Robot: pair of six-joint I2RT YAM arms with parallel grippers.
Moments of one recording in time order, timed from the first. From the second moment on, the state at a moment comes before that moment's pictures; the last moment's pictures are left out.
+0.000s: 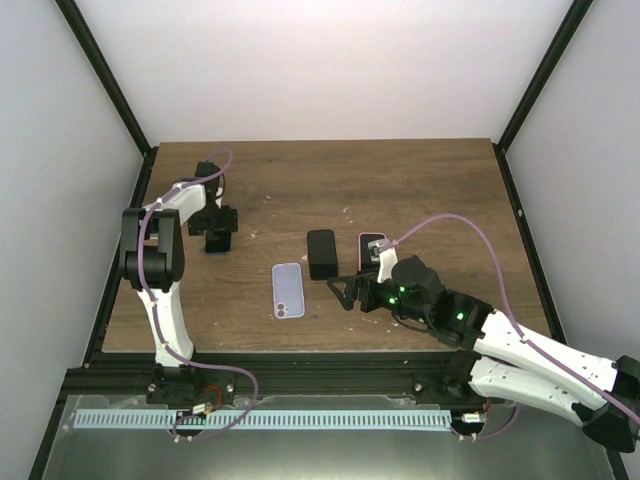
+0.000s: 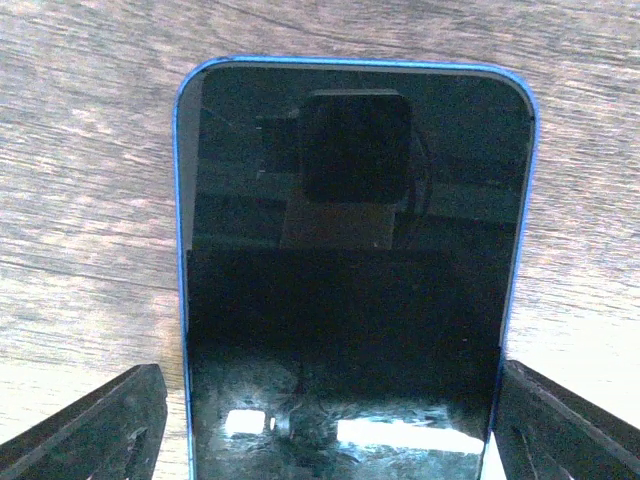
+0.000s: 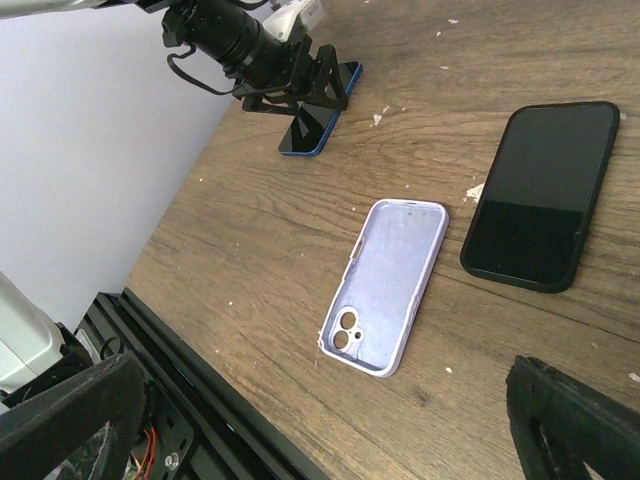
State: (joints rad) left arm -0.04 2.06 1.47 -0.77 -0.07 -0.15; right arm 0.97 0.81 0.64 -0.26 0.02 0.70
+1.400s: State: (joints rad) left arm -0.16 1.78 1.10 -0.69 0.13 -0.32; right arm 0.97 0.83 0.61 -0.25 0.02 0.76
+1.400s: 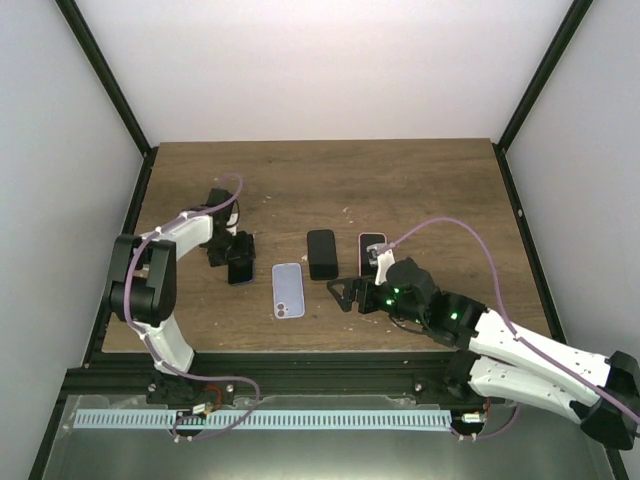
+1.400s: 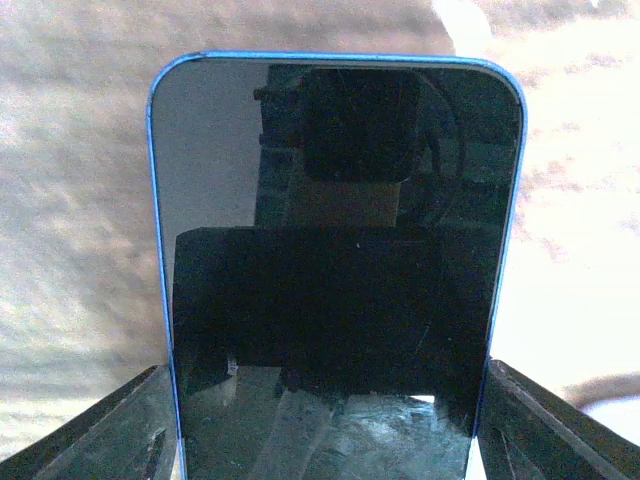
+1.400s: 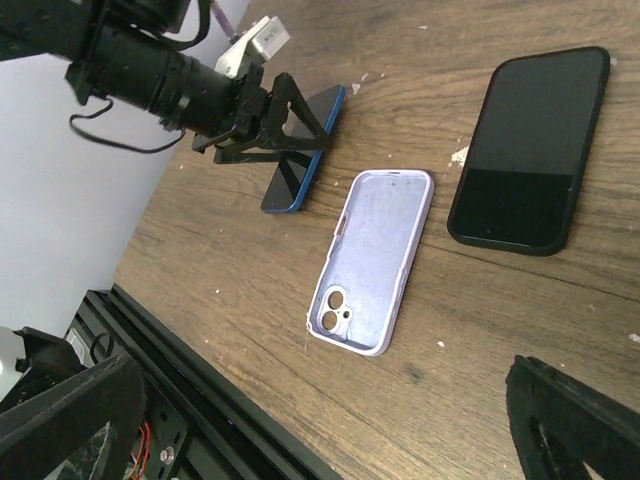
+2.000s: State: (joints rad) left arm -0.18 1.41 0.71 -0.50 0.37 -0.44; right arm 0.91 1.25 0.74 0.00 -0.10 0.86
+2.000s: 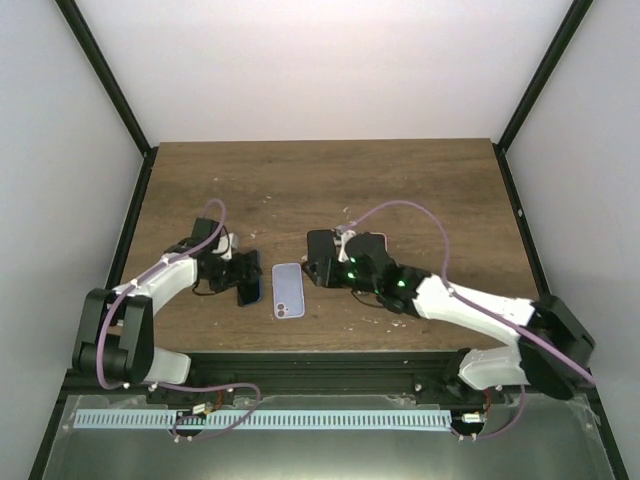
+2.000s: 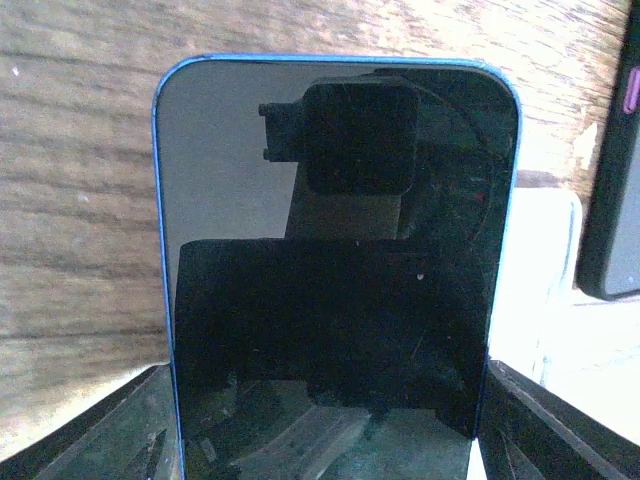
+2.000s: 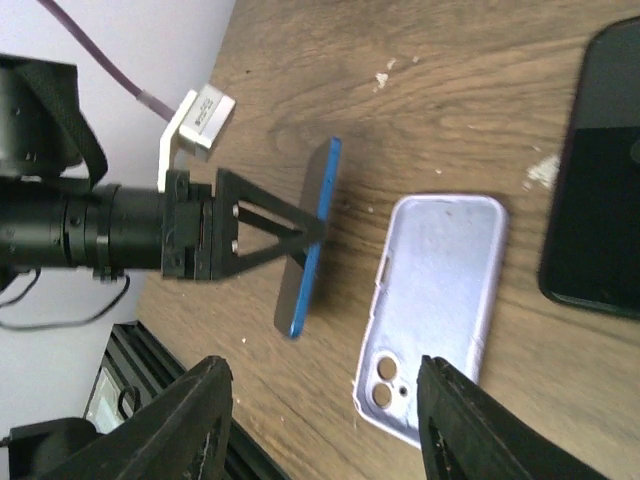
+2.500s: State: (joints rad) left arm -0.18 1.26 0.66 -0.45 0.50 -0.47; right arm 0.90 1.83 1.15 0.07 -0.34 0.83
